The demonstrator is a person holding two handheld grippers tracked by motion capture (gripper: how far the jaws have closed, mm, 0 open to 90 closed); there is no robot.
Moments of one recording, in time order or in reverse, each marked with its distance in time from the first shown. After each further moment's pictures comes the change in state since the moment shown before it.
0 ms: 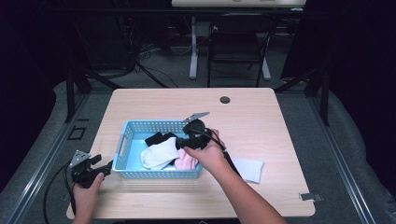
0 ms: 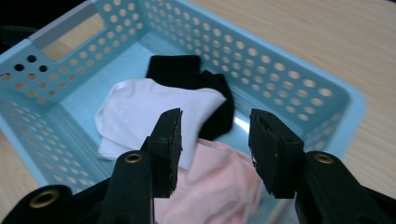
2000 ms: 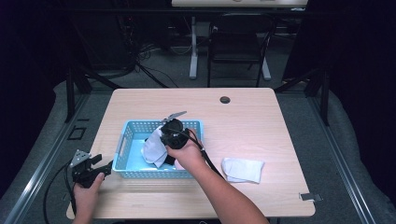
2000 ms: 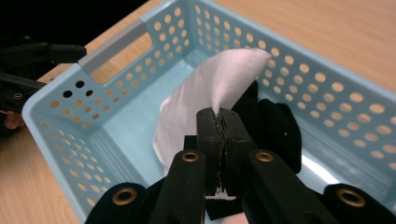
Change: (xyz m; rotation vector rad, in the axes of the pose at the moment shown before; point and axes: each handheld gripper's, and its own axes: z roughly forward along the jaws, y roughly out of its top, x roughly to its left) left arm -0.001 0.000 0.001 -0.007 -0.004 0.003; right arm 0.039 0.024 0.035 0.002 0.094 -0.014
